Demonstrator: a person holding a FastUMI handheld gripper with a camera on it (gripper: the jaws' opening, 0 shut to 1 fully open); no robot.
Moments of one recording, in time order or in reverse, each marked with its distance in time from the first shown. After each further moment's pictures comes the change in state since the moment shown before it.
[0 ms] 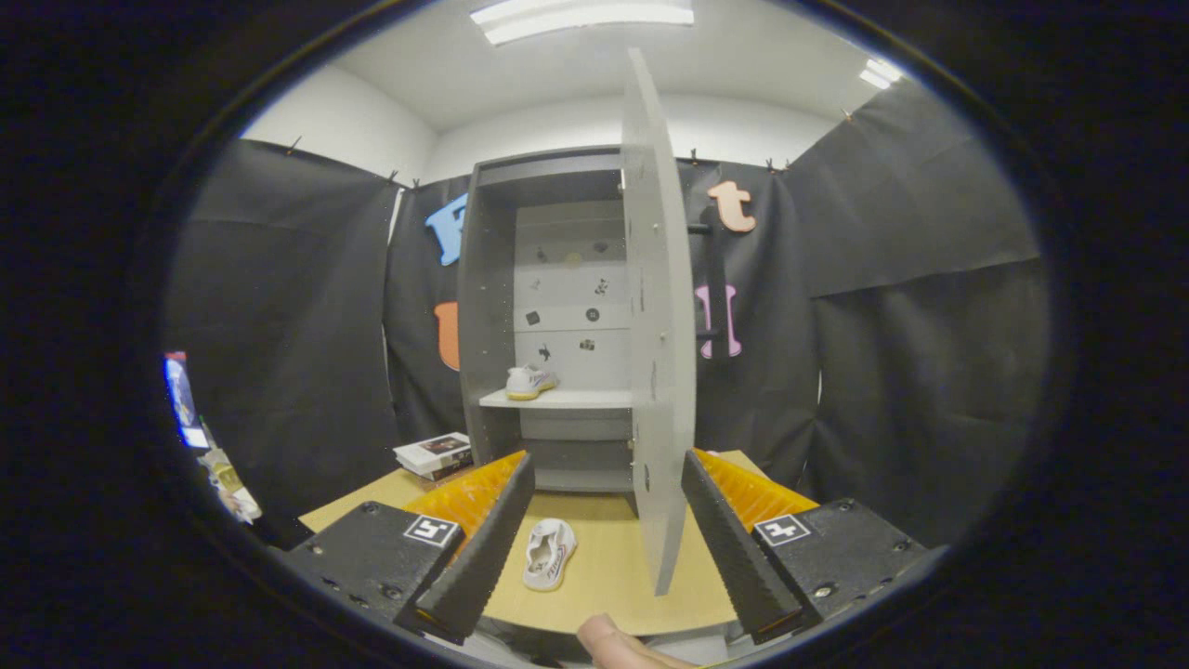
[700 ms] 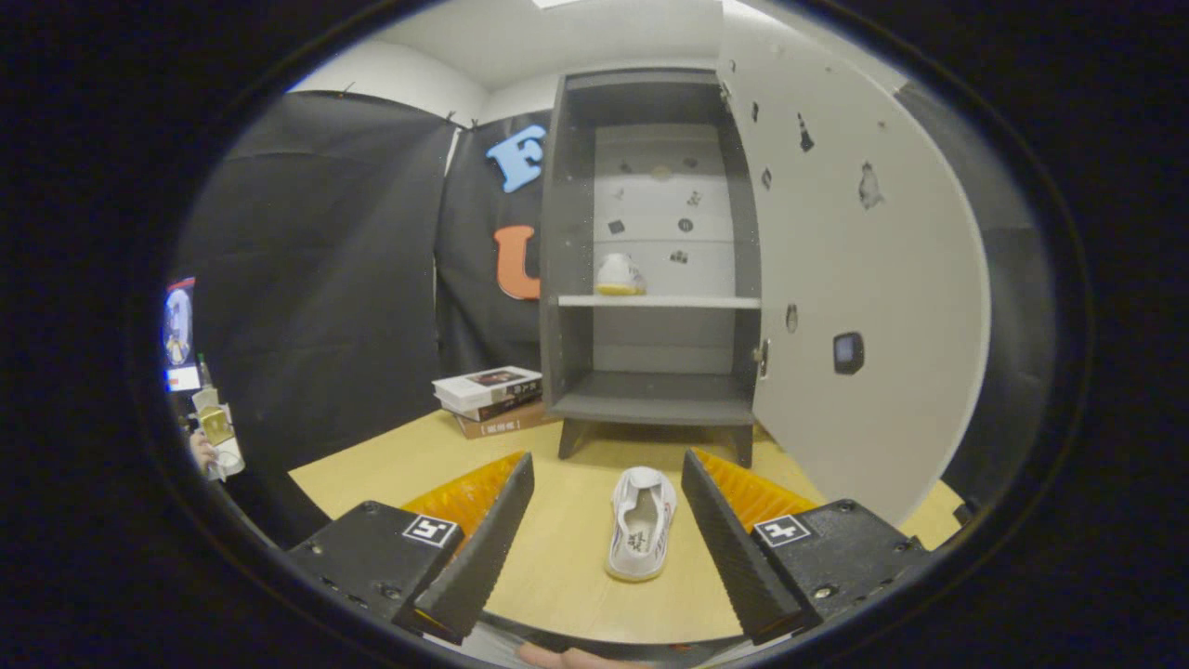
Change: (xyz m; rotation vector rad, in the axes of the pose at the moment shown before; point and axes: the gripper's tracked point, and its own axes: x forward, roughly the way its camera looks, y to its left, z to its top) arm 0.104 0.102 -0.164 0.009 0.158 0.140
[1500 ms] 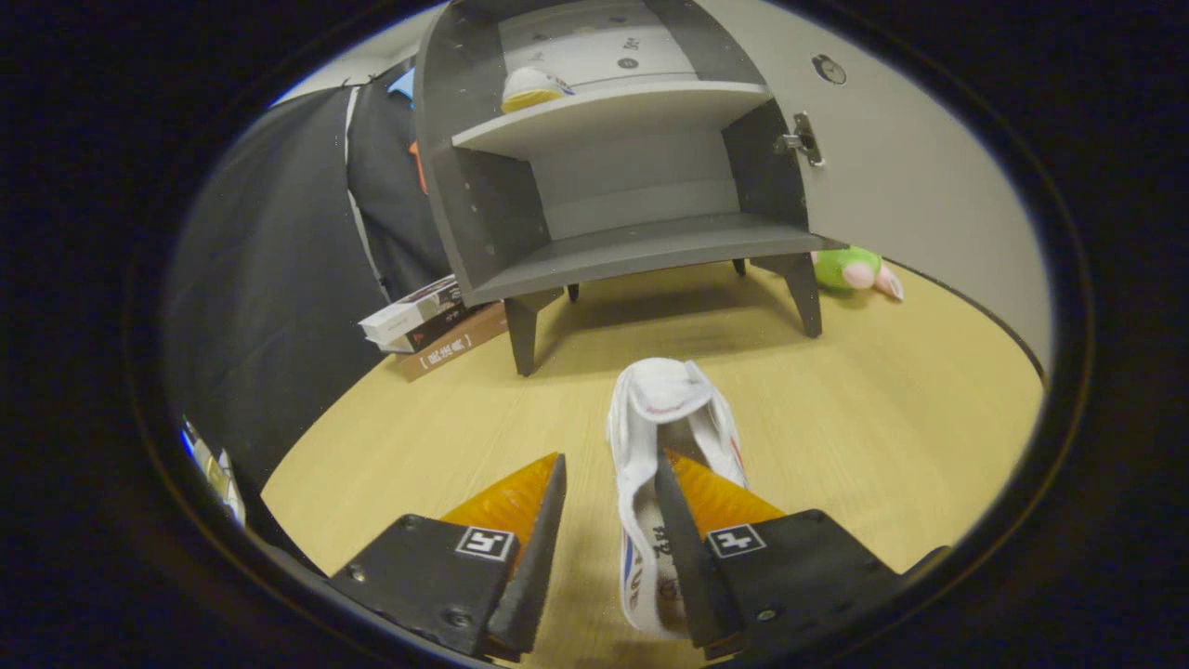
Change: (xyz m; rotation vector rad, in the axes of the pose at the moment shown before) arm 0.165 -0.018 -0.114 0.225 0.315 -0.044
